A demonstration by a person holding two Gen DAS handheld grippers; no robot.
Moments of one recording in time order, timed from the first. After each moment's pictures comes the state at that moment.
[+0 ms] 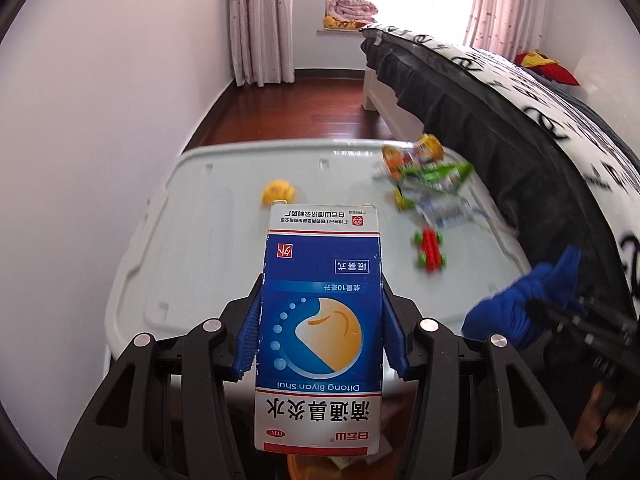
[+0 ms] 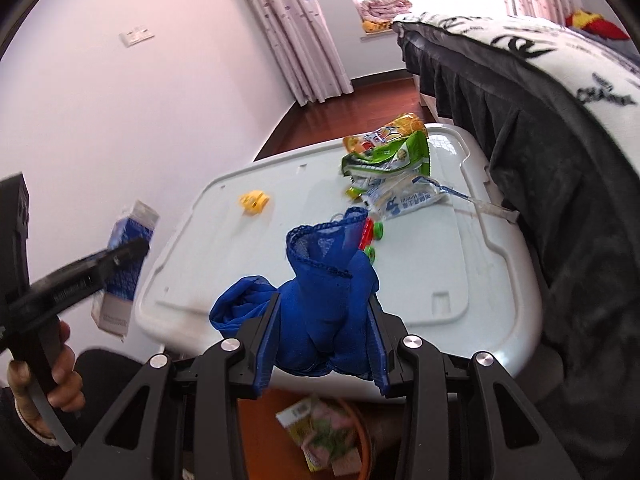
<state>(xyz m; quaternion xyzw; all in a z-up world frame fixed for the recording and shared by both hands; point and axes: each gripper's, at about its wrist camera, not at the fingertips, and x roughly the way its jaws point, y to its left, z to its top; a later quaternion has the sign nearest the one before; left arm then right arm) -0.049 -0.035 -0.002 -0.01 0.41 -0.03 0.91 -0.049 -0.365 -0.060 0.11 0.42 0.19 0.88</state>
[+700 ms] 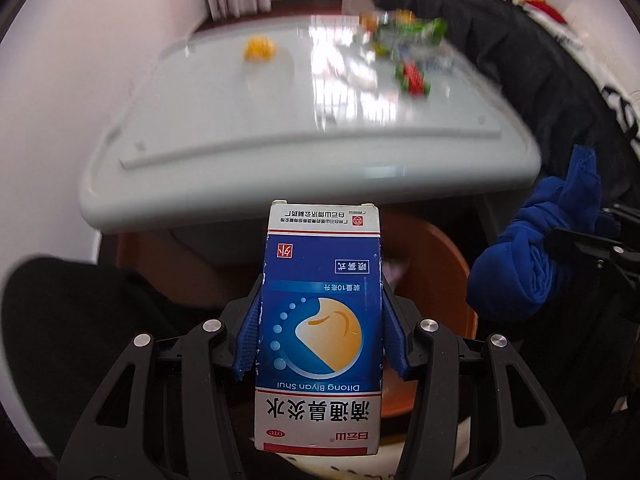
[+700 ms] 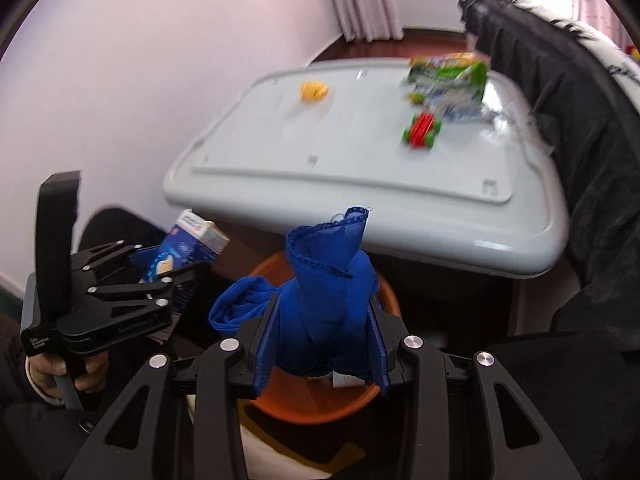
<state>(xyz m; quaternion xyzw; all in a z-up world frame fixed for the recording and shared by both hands) -0.147 -0.031 -0.106 0.01 0.54 -0.06 0.84 -0.131 -0.317 -0.102 0.00 0.52 0.26 0.81</state>
